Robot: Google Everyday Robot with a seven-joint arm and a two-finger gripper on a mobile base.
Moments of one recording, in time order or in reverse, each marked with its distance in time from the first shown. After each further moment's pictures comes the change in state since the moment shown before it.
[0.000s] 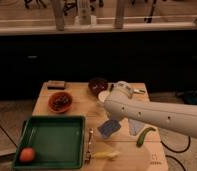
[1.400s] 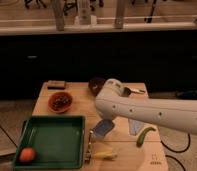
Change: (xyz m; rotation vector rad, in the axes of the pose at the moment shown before) arm -0.010 -0.039 -0.016 0.013 -0.004 -0.150
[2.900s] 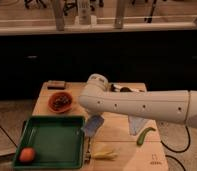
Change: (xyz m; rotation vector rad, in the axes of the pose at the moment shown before) arm 0.011 -0.062 -0.017 0.020 0.025 -0.167
